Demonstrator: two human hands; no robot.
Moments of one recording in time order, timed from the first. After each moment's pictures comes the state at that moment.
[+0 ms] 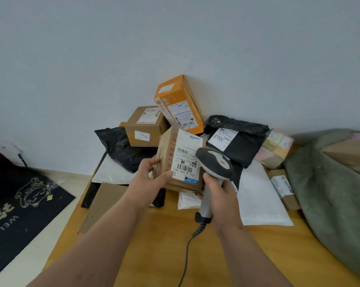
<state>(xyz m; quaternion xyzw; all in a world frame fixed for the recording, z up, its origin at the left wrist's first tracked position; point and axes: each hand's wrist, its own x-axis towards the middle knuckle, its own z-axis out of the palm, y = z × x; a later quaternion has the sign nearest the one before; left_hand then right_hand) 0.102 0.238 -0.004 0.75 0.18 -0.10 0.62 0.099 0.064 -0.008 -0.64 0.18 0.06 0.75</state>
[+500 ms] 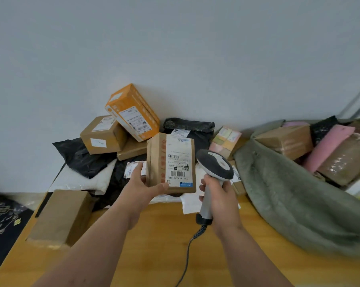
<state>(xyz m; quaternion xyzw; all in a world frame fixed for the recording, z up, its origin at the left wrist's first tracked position) 0.076 0.105 0.006 0.73 0.17 -0.14 0.65 0.056 -0.080 0.018 -0.63 0.22 0.01 0.75</state>
